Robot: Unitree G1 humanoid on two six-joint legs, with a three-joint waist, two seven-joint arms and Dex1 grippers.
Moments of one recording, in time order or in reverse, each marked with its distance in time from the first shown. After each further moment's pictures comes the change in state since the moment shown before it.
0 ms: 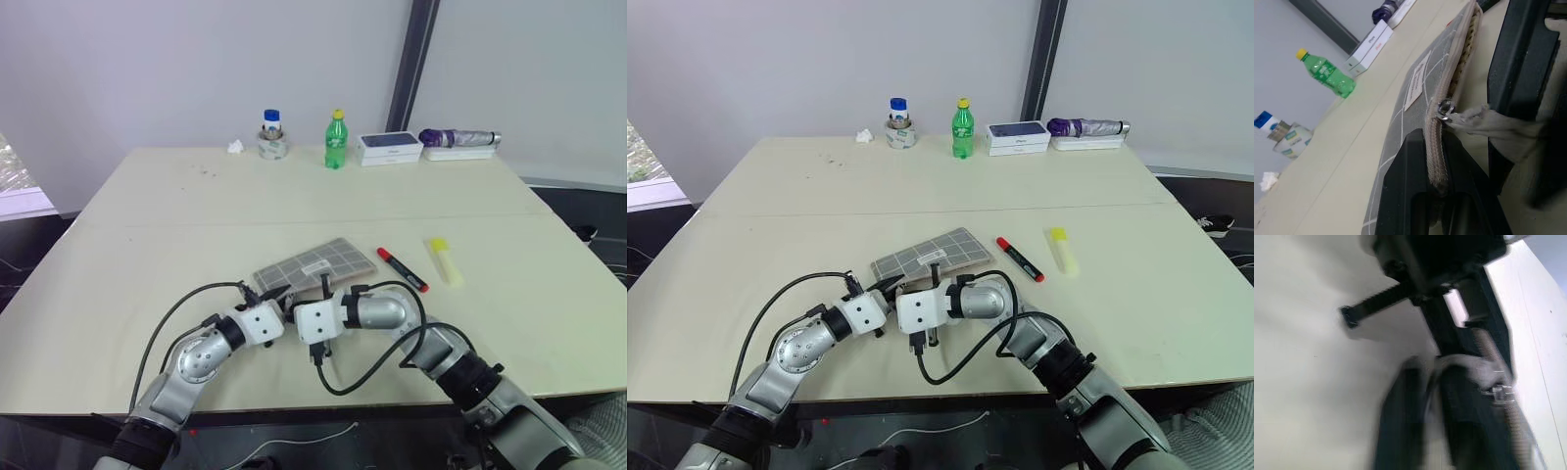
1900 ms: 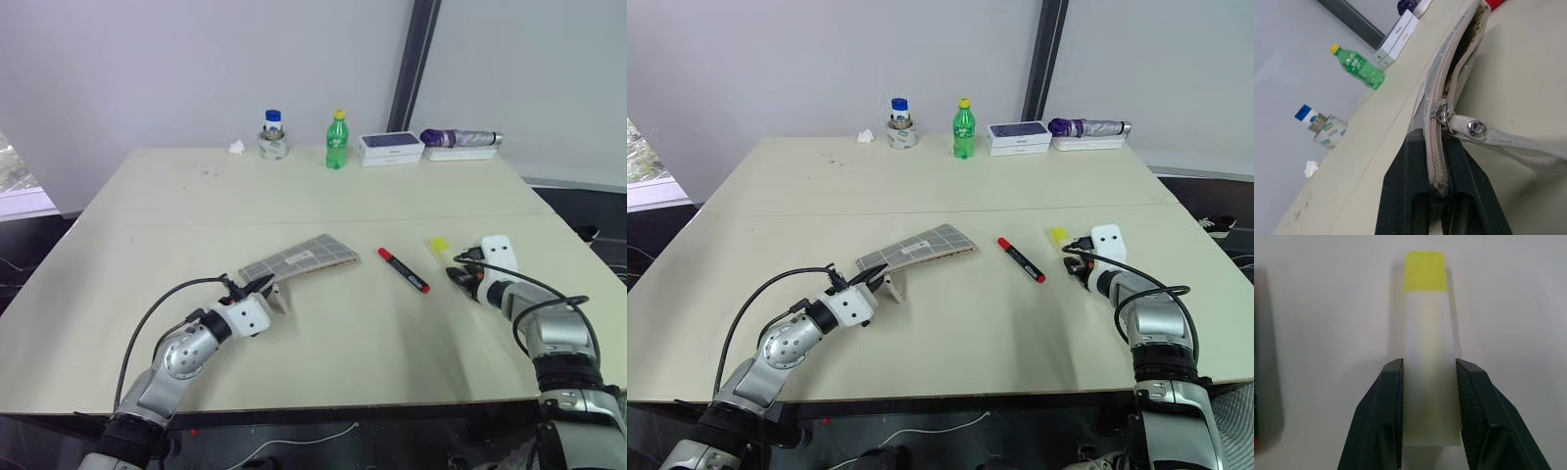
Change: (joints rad) left arm -0.013 0.045 0.040 0.030 0.042 -0.046 0.071; right arm 0.081 -0.174 -0.771 0.268 0.497 0.671 -0.330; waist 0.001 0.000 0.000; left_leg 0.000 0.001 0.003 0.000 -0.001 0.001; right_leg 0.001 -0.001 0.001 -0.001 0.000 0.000
